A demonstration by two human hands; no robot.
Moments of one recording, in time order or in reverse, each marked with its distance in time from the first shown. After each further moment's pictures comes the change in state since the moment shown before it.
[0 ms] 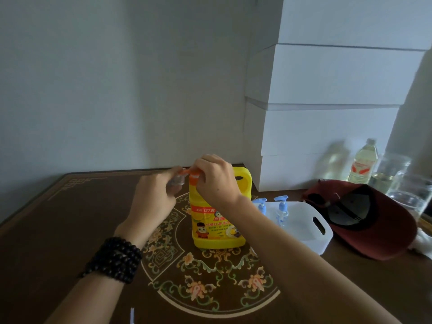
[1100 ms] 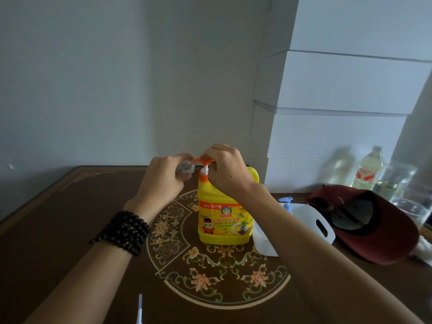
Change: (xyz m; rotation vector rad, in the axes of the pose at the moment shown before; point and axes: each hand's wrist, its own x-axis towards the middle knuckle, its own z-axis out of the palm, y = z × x) left_hand 0.017 0.007 -0.021 -0.002 -0.013 -0.011; right_hand 0.017 -0.006 -0.022 -0.024 -0.126 -0.061
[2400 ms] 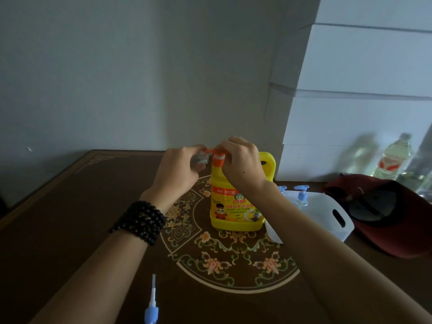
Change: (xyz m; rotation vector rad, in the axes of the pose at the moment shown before) left_hand -0.012 -0.004 0.011 -0.035 -0.016 -0.003; right_hand -0.016 0.001 0.022 0.033 0.134 0.049
